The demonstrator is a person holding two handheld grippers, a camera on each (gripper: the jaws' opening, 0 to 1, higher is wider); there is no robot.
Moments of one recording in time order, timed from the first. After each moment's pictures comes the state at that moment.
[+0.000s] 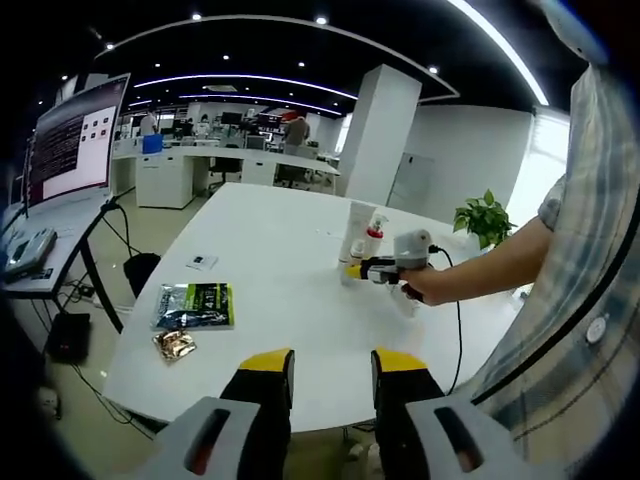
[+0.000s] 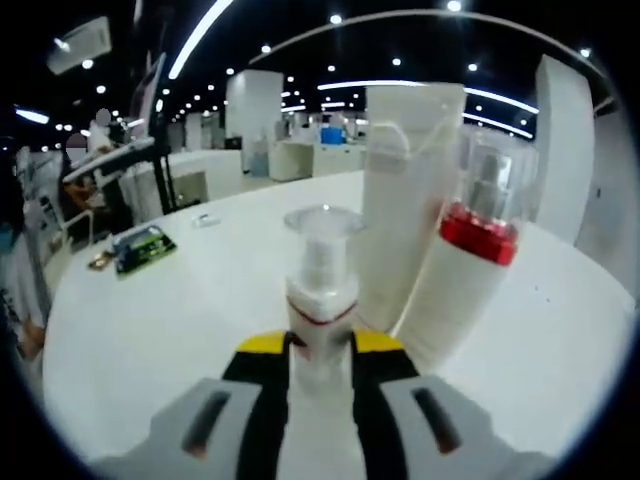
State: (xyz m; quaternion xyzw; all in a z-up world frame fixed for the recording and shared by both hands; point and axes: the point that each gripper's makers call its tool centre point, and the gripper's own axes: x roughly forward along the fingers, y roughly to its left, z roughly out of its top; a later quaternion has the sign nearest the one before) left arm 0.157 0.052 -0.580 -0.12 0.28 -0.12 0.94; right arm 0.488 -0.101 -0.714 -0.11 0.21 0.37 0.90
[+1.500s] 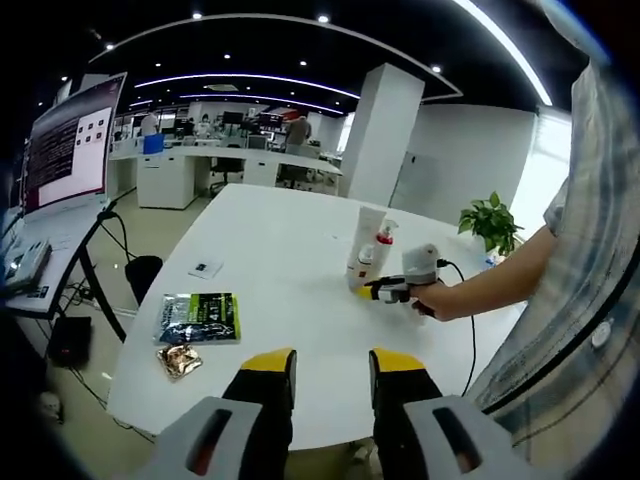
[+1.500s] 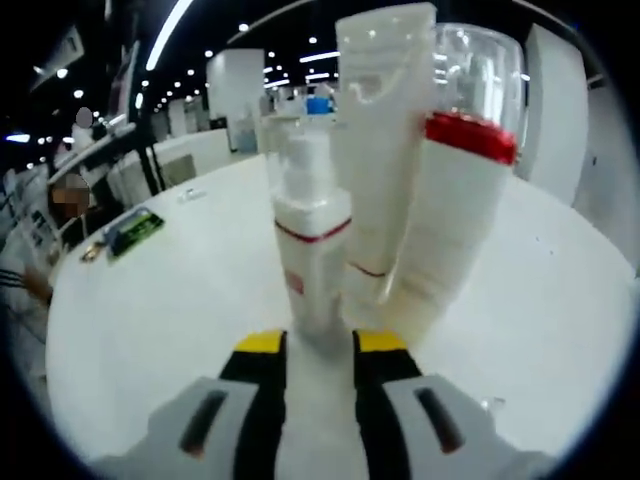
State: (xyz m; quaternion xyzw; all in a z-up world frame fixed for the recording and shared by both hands) left arm 0.184 0.063 -0.578 -0.12 0.29 -0.12 0.94; right arm 0.473 -0.115 -0.741 -0.10 0.28 0.34 0.89
